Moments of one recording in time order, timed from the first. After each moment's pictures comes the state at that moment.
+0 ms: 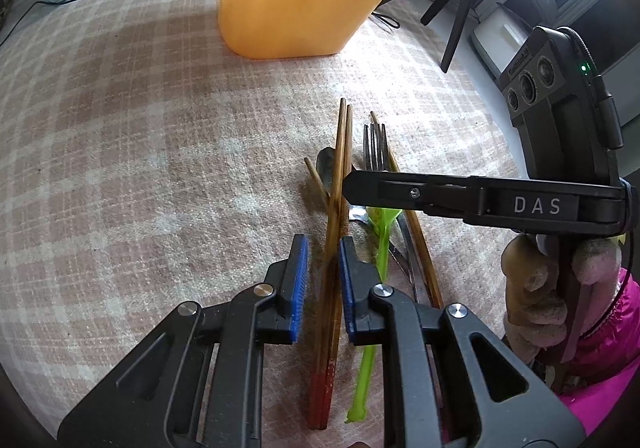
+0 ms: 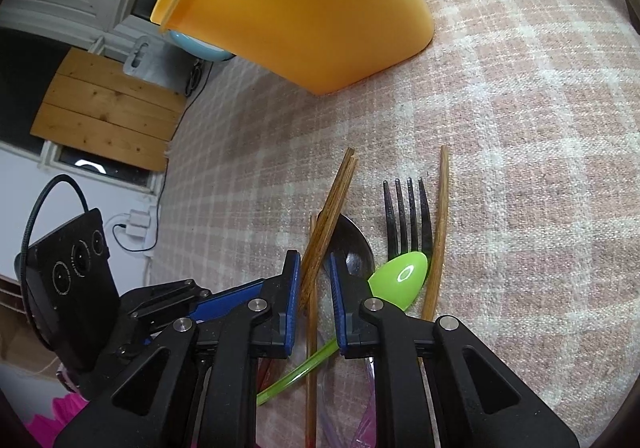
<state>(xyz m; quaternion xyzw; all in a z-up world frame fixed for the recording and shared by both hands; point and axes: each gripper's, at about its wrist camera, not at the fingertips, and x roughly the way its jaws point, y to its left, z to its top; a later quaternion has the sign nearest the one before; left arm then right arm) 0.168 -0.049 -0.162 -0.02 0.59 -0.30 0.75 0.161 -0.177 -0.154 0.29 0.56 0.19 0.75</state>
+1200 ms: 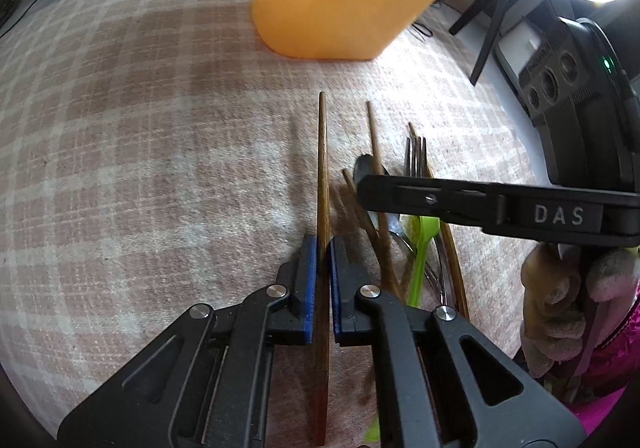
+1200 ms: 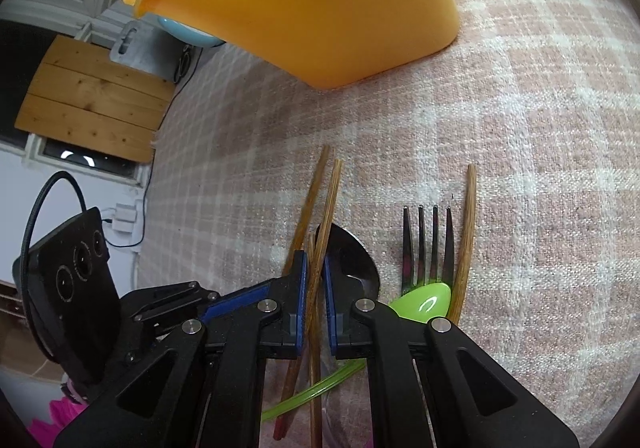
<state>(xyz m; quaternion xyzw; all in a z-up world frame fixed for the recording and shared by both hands) 0.184 -0.031 -0.179 -0.04 0.59 -0.27 0.76 0.174 -0.147 -0.157 0.27 0.58 0.19 0.75</state>
